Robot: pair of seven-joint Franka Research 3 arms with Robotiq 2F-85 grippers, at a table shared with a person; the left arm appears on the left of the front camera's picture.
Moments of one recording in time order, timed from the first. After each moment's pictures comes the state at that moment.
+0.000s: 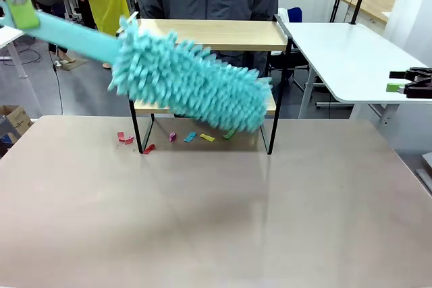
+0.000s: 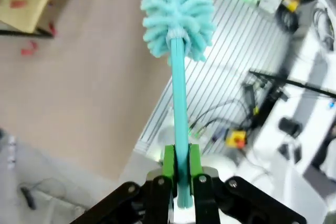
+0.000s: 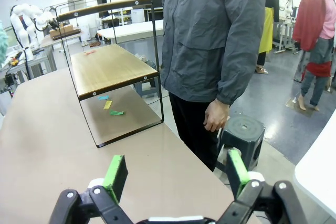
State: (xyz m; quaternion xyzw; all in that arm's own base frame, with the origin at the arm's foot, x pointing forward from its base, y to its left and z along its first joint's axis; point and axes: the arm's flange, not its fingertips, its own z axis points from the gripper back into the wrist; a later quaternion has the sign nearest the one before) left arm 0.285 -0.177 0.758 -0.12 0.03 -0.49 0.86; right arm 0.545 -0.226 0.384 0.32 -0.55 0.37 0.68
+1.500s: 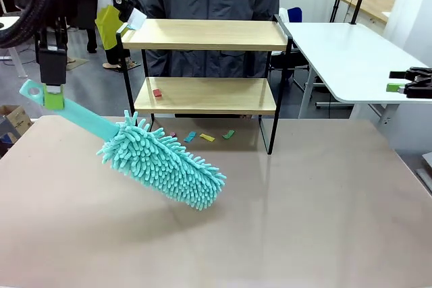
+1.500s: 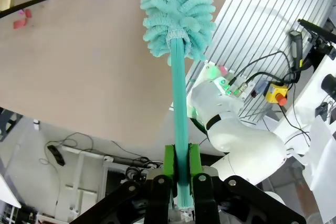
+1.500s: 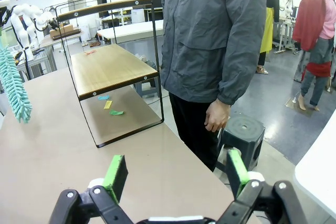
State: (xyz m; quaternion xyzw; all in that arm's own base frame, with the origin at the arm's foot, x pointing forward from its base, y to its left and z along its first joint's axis) left arm 0.323 -0.214 0.642 0.01 0.14 -0.53 0.84; right arm 0.545 -0.226 0.384 0.32 -0.55 0.37 0.68
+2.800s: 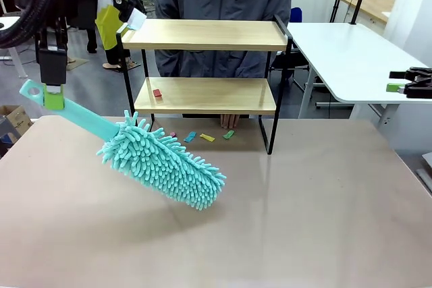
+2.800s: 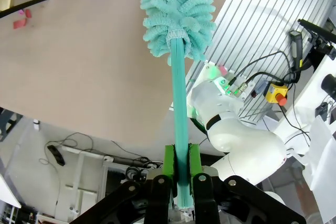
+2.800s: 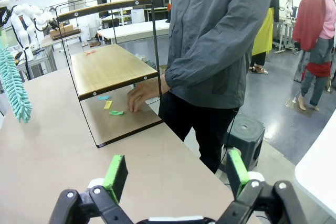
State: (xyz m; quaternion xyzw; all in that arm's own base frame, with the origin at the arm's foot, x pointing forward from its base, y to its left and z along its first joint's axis) left arm 0.323 -0.214 0.642 0.01 0.14 -0.53 0.84; right arm 0.545 -0.226 0.384 0.32 -0.55 0.37 0.68
